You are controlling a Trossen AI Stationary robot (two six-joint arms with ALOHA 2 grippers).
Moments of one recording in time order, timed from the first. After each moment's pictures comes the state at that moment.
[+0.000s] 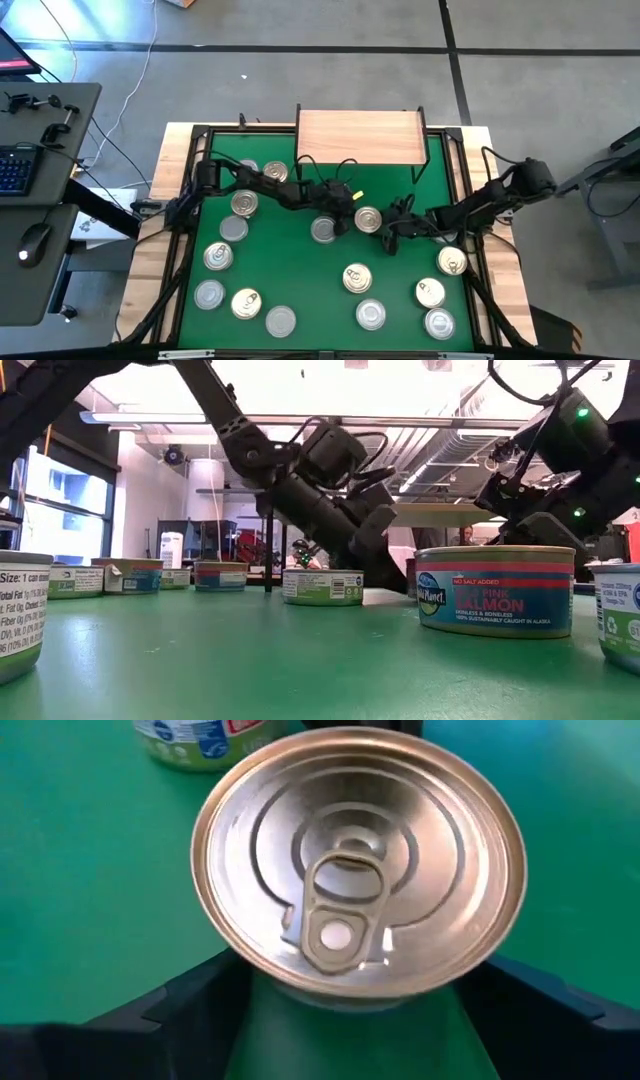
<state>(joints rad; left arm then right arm) 0.10 2.19 1.25 0.29 0.08 -0.12 0.19 1.48 0.23 0.54 0.37 0.34</state>
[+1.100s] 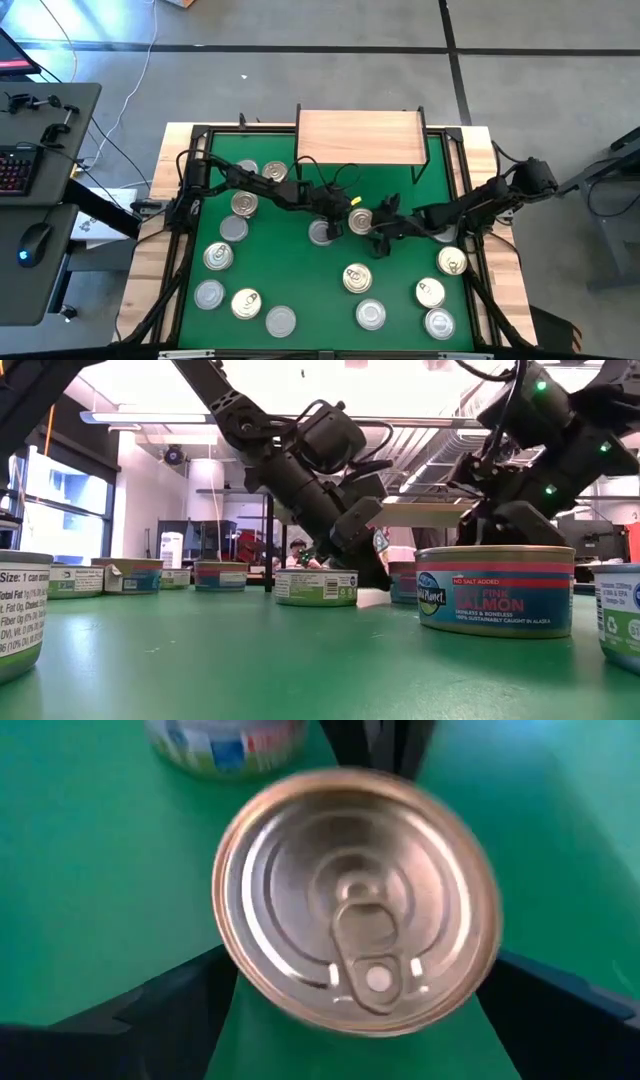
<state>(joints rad) 0.07 2.11 1.24 0.09 0.03 -0.09 0.19 1.47 0.43 0.23 0.37 0.18</state>
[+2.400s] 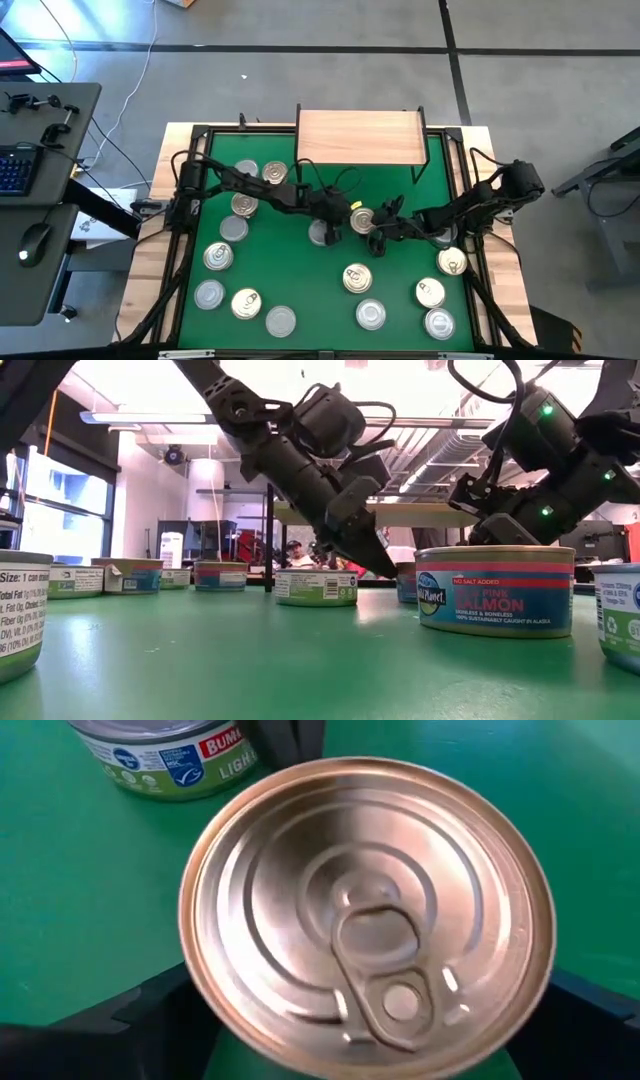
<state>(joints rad) 0.04 2.08 1.24 0.09 0.05 -0.05 0.18 1.60 0.37 0.46 0.39 0.37</state>
